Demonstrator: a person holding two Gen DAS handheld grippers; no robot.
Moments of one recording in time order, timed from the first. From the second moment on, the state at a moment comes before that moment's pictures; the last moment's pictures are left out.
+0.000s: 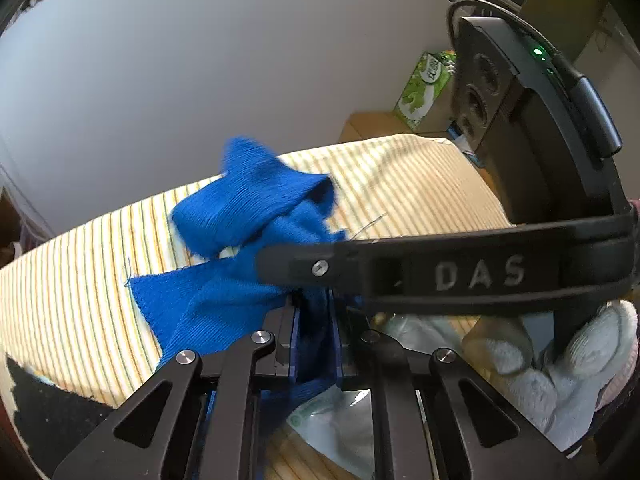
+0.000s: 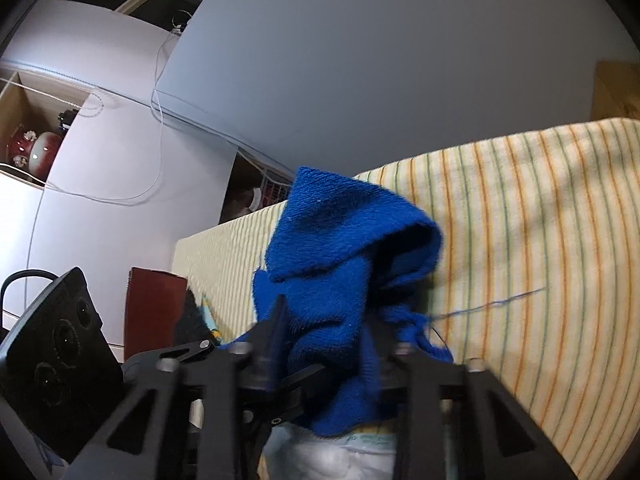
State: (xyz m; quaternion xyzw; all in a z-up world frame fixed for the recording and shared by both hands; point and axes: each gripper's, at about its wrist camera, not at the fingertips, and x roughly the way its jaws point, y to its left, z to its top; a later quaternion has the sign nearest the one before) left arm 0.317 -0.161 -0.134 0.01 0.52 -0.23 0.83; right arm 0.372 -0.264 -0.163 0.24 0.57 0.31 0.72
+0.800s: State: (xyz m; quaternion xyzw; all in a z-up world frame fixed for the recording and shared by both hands) left arm 0.208 -0.105 0.021 0.00 0.35 -0.25 0.90; right arm 0.280 -0.242 0.014 0.19 0.45 0.36 0.80
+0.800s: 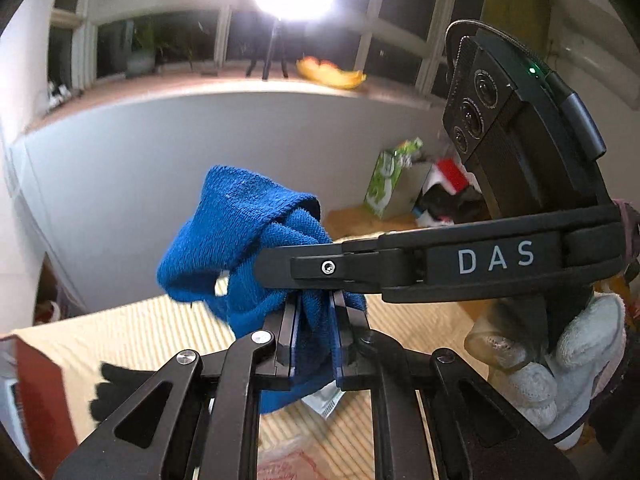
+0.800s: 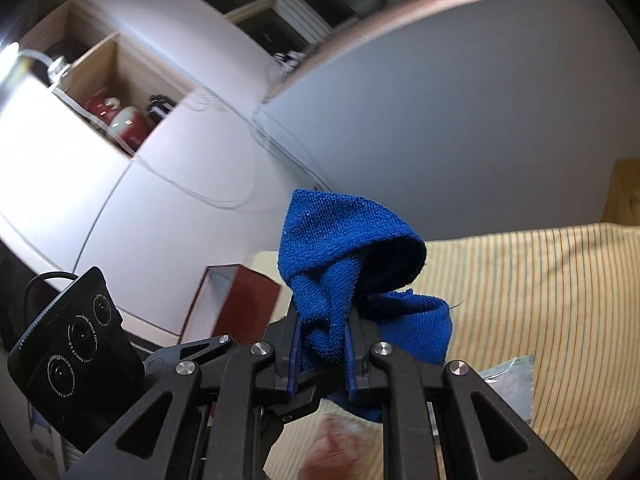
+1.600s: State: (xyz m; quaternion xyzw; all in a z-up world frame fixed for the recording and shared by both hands) left arm 0.080 0.103 0.094 -0.04 0.25 -0.09 0.96; right arm 0.173 -0.007 0.121 0.08 0.39 0.52 0.75
